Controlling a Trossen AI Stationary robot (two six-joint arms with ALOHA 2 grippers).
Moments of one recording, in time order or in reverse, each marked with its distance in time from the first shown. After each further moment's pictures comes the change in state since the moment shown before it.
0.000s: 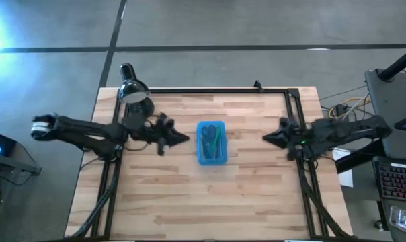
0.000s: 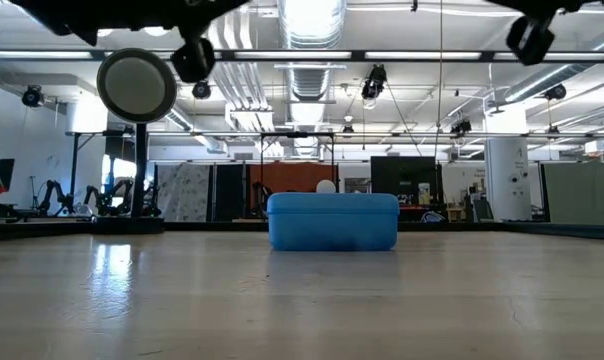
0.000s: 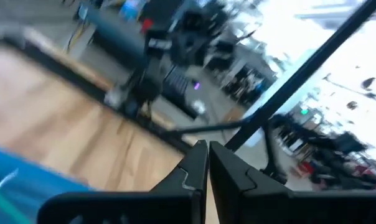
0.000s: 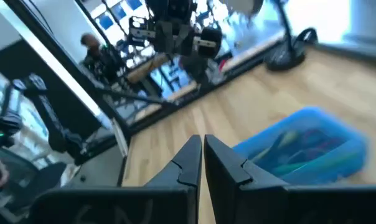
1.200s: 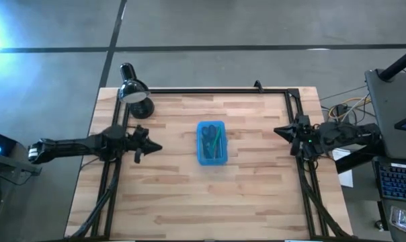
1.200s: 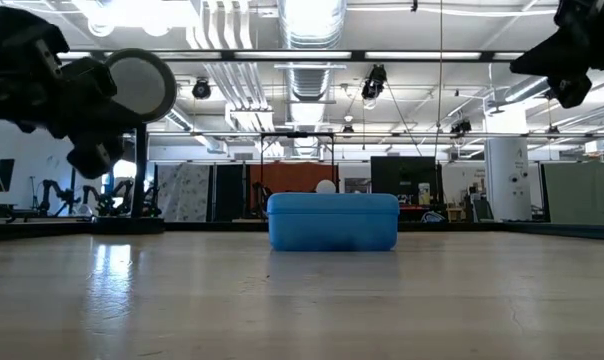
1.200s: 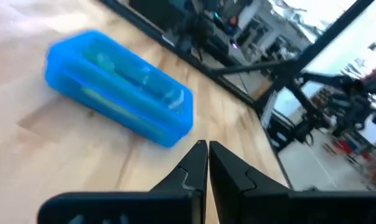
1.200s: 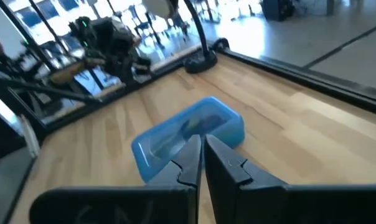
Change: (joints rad) left arm 0.139 -0.760 -0.573 -0.425 0.106 0.092; right arm 0.000 -0.383 -0.135 -0.351 0.257 -0.080
